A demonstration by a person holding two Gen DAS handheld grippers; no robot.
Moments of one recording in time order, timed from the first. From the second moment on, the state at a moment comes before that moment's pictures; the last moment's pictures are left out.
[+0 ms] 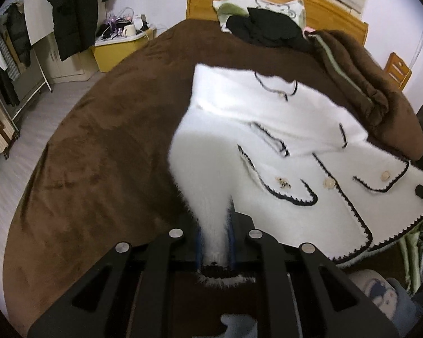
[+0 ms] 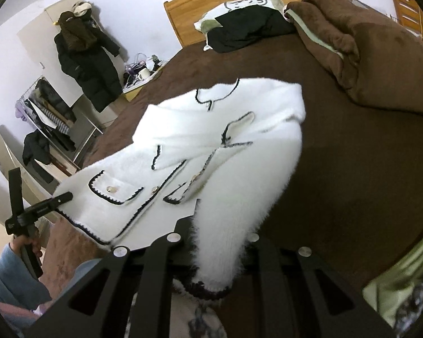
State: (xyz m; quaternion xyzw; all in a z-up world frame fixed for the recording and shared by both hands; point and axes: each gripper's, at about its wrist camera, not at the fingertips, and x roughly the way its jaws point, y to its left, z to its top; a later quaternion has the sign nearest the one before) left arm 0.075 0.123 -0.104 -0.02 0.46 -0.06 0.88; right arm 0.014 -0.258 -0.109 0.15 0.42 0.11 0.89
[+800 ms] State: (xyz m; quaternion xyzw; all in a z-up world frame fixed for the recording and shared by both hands) left arm 0.246 0.087 -0.081 -0.04 0.35 -0.02 0.93; right arm 0.174 -0.290 -0.090 0.10 0.31 0.02 0.94
